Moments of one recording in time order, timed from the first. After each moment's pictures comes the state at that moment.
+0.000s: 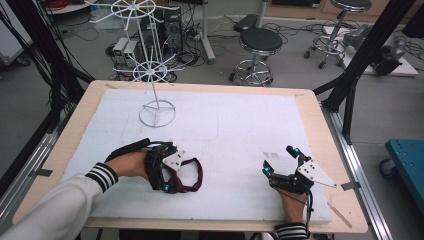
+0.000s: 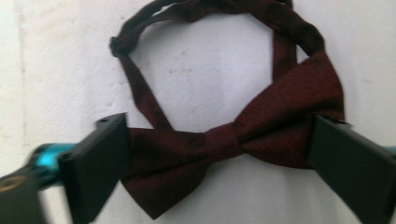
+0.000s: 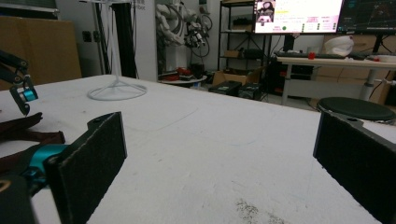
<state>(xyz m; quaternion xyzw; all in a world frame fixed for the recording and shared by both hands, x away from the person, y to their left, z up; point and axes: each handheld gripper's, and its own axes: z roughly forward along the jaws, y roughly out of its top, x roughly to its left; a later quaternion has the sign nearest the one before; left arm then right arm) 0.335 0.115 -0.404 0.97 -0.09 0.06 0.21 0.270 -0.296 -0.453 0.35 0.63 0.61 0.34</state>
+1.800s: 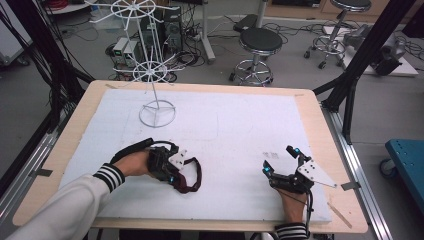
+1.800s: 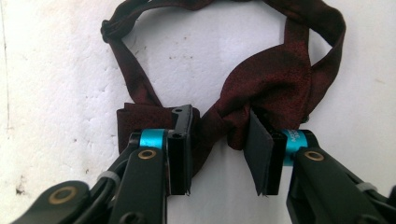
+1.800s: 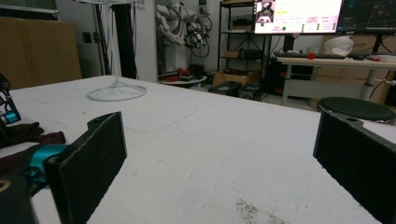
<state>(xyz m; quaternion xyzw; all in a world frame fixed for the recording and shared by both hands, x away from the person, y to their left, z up) 0.337 0.108 -0.406 0.98 -0.05 0.06 0.17 0.270 -0.296 -0.453 0.35 0.63 0.61 0.34</state>
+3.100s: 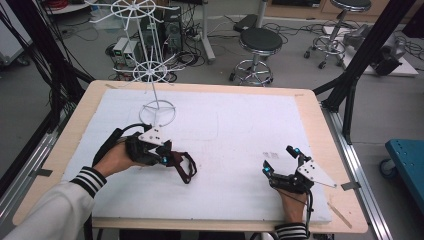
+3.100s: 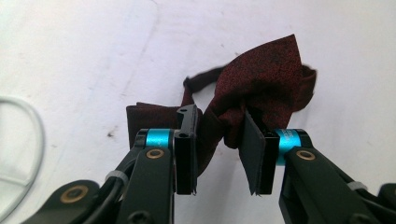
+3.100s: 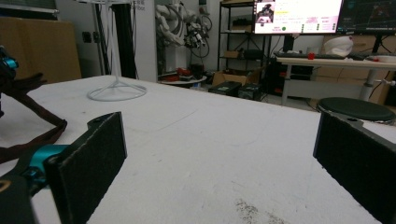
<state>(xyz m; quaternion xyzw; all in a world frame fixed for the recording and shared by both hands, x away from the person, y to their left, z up) 0.342 0.167 -0.361 0.92 0.12 0.11 0.35 0.270 -0.296 -0.453 0.35 0.63 0.61 0.34</state>
